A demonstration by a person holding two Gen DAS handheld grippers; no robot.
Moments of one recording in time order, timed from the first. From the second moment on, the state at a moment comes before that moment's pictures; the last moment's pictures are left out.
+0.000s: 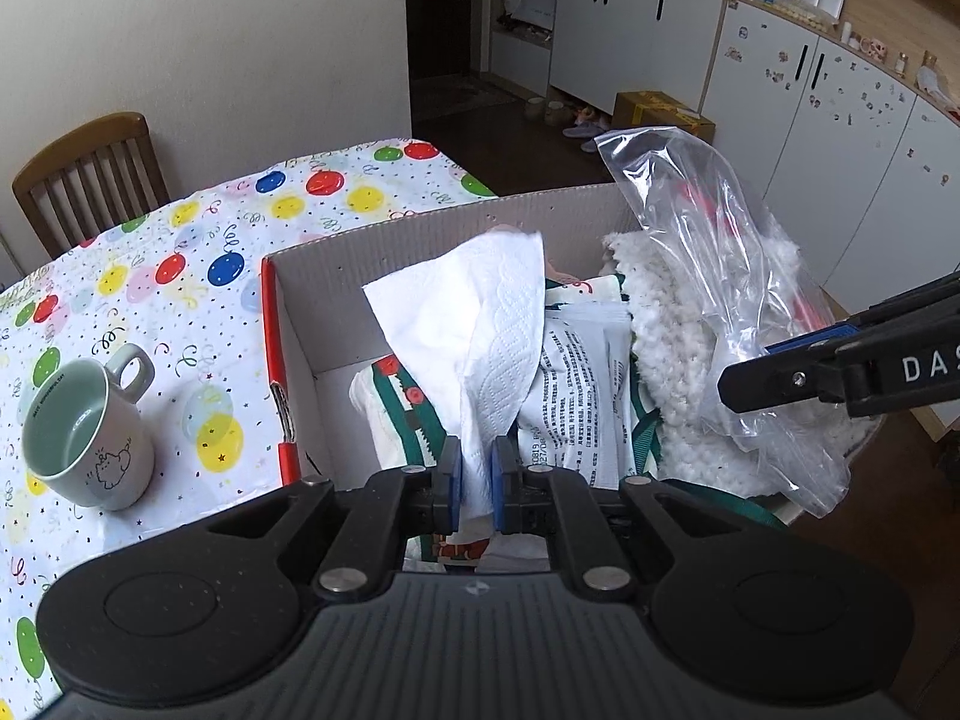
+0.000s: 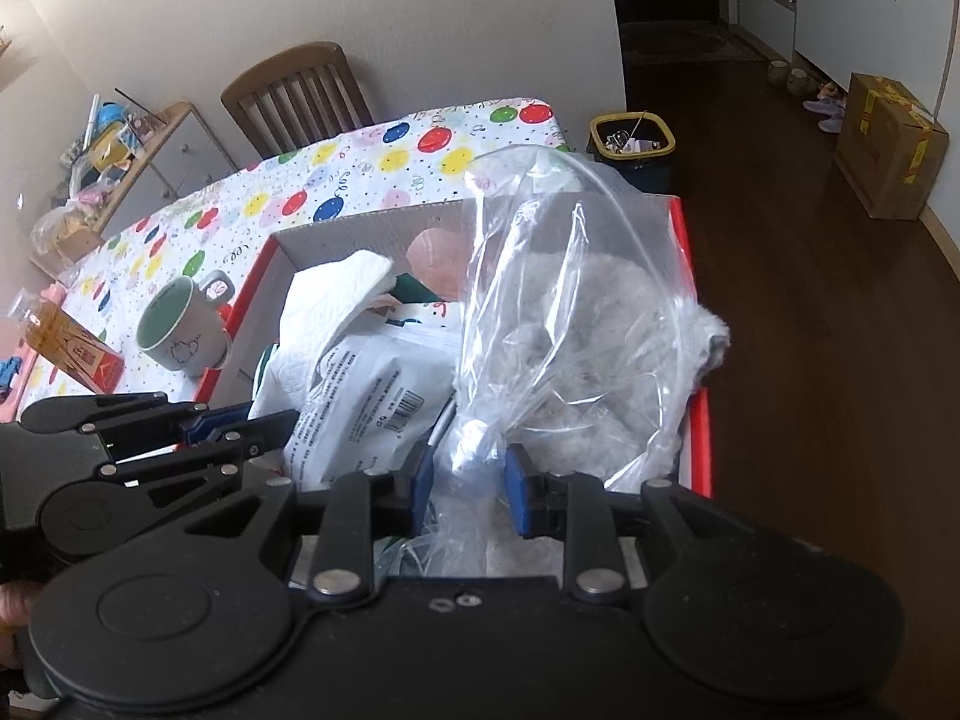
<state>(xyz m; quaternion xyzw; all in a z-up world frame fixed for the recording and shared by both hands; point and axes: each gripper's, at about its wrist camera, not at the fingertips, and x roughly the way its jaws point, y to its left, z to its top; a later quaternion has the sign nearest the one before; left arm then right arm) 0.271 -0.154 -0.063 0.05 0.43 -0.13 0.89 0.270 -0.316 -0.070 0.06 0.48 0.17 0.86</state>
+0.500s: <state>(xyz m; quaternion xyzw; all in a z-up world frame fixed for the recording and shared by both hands) 0.256 -0.148 -0.052 0.03 0.40 -0.13 0.91 0.255 -0.323 -0.055 0.06 0.46 0.17 0.87</state>
